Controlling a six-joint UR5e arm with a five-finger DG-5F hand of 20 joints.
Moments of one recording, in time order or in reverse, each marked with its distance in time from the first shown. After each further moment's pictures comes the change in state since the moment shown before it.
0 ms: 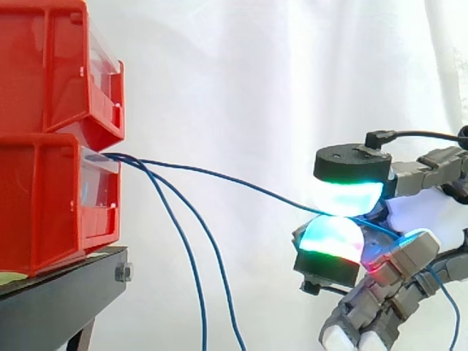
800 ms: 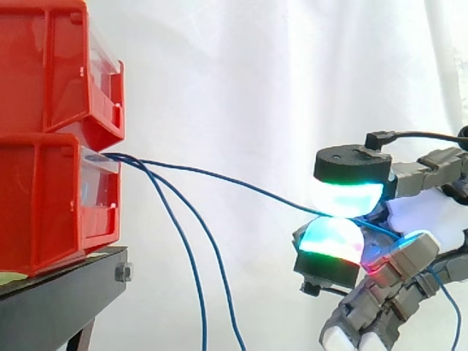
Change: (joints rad) arm 0.000 -0.001 0.000 0.000 0.000 0.000
